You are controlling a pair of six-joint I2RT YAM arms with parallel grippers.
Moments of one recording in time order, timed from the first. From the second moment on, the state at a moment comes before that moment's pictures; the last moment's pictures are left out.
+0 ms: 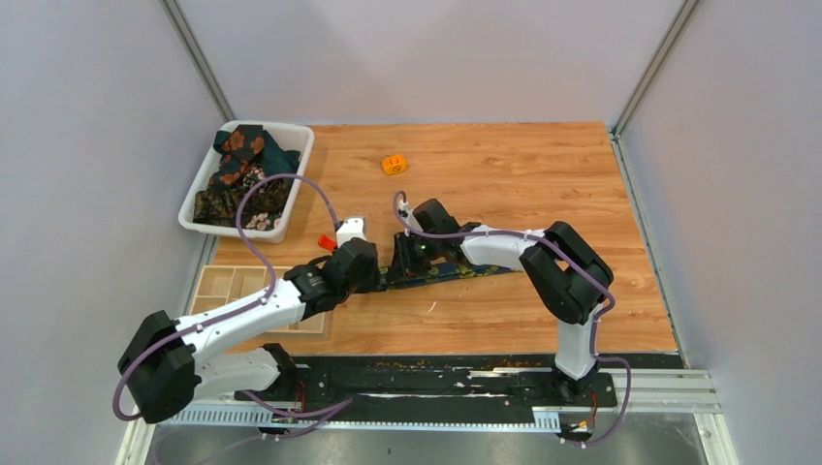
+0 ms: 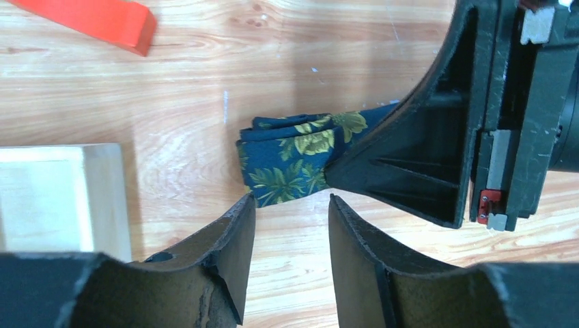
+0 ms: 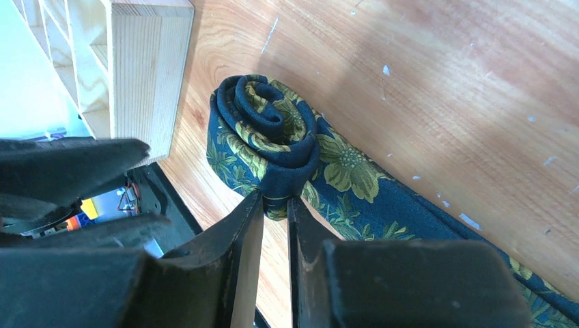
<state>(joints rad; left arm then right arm) -0.85 1.13 0.65 -0.36 -0.40 -0.75 0.77 1.91 1.12 -0.04 -0.52 0.60</state>
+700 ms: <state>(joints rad) -0.63 1.12 0.51 -0.17 -0.17 -0.63 0.77 1.93 1.15 -0.08 -0.52 0.60</state>
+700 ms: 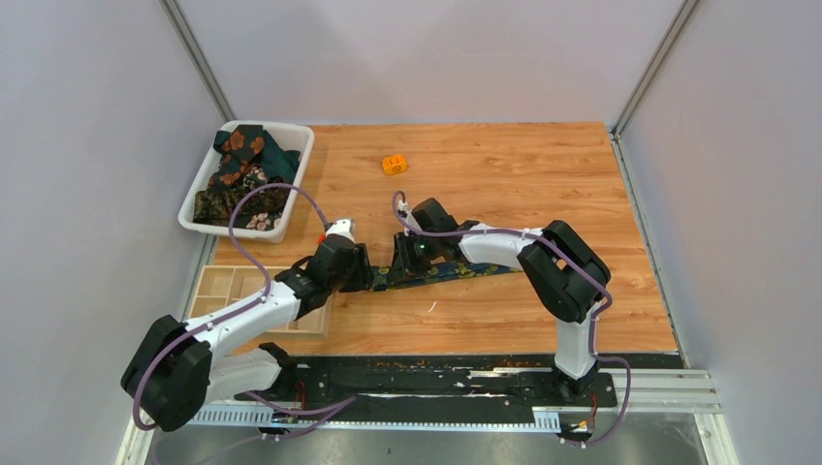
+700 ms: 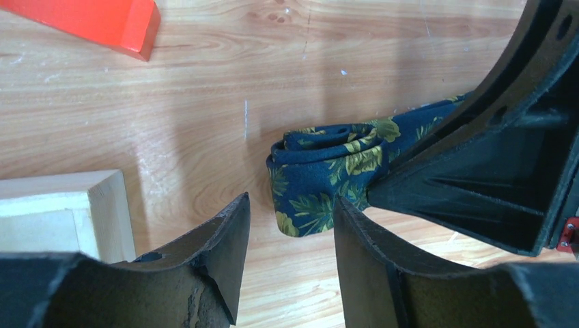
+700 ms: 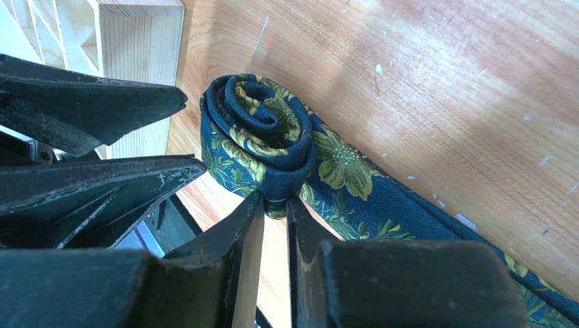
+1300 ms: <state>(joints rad) -0.55 1.30 0.50 0.04 -0.03 -0.60 0.77 1.95 1.17 -0.11 -0.52 0.60</state>
